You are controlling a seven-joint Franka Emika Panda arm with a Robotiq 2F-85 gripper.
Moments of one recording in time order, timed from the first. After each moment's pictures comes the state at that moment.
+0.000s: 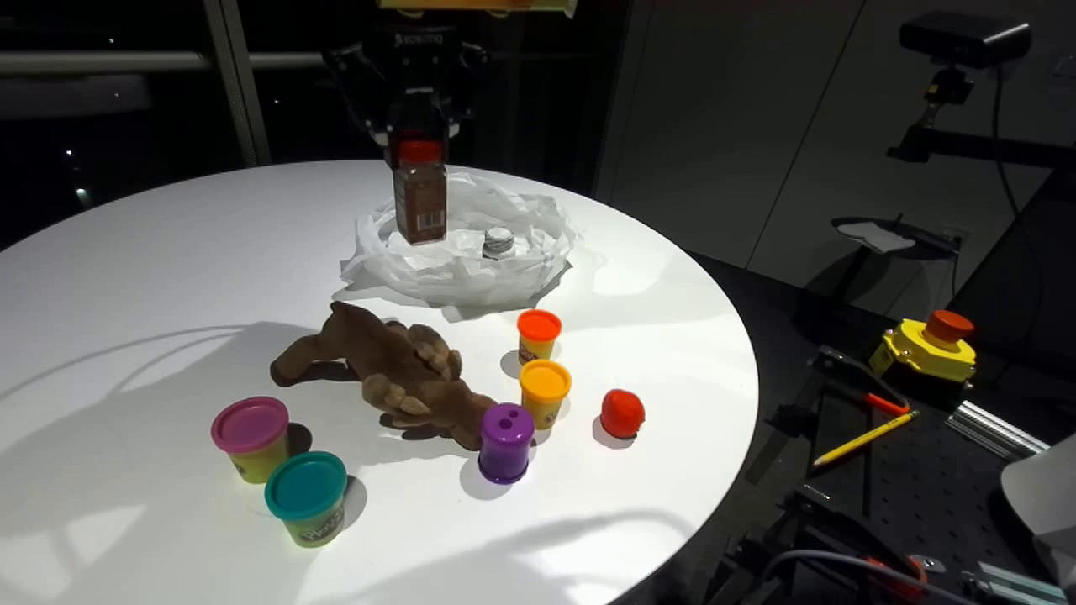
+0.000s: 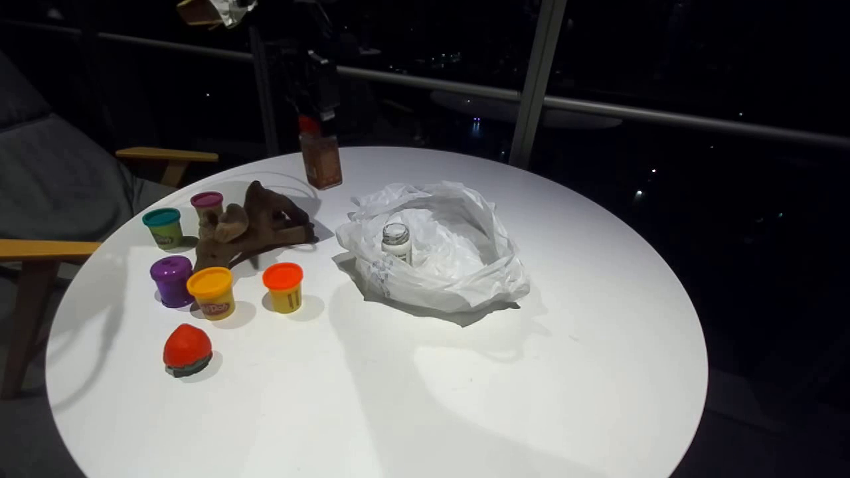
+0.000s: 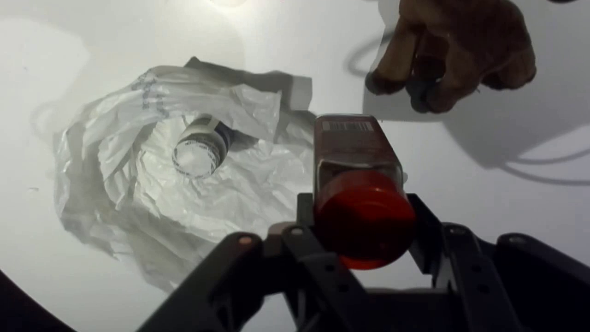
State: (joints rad) arm 0.34 0.36 -0.05 -1.86 -0.27 2.34 0.78
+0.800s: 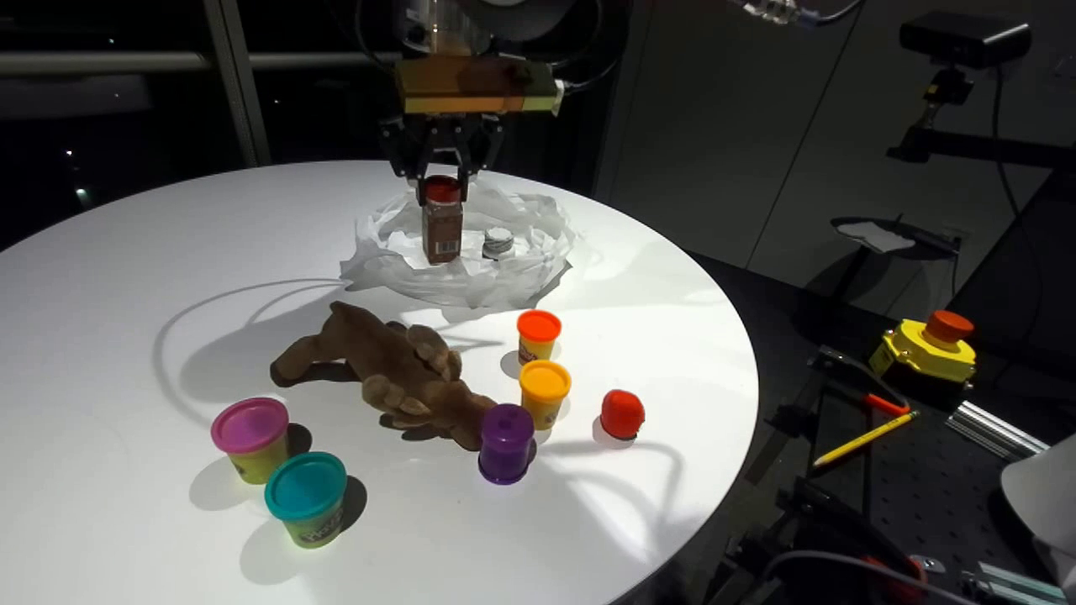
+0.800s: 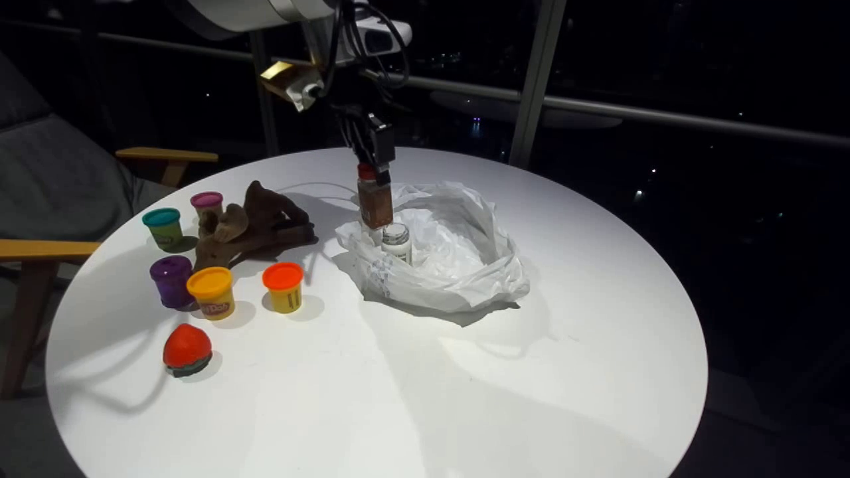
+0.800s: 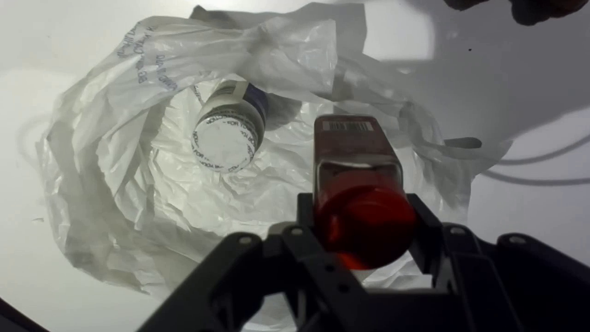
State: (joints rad) arm 0.24 0.53 -0.08 -1.83 -0.29 2.50 0.88
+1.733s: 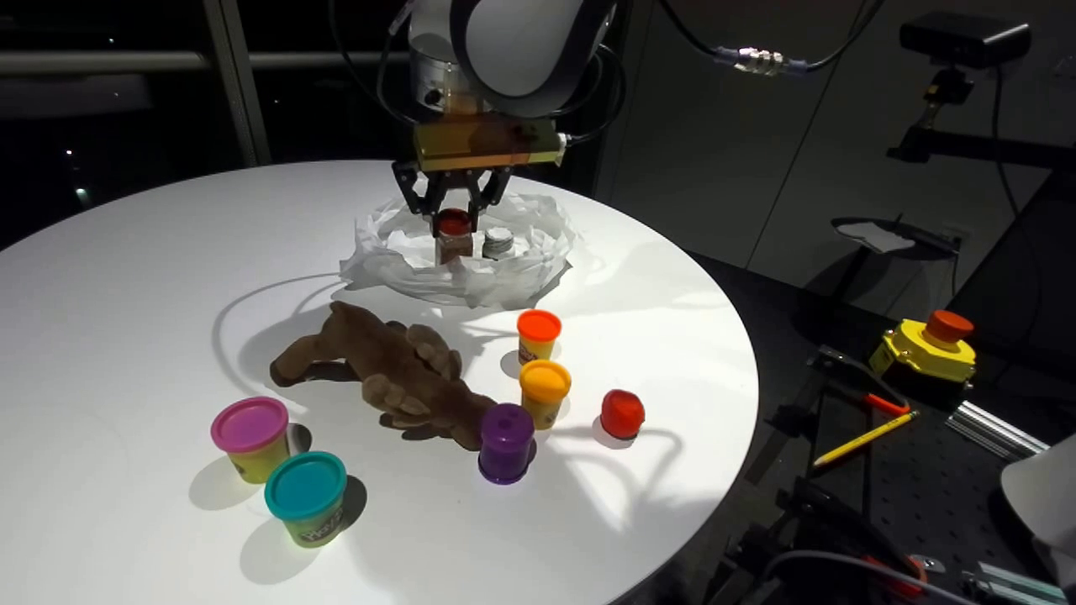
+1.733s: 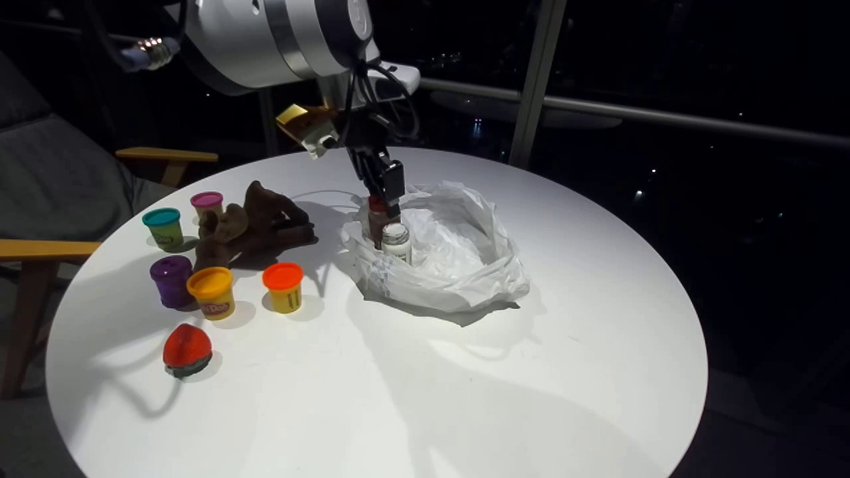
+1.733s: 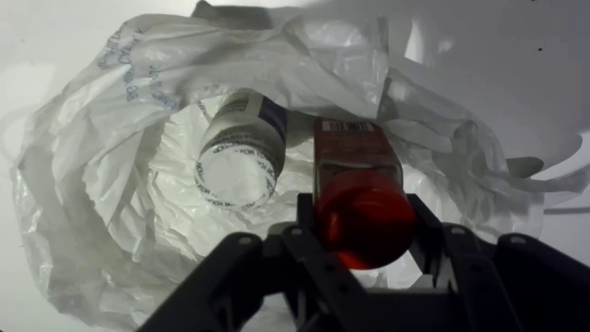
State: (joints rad) arm 0.27 0.61 -0.14 -1.84 -0.29 2.60 0.89
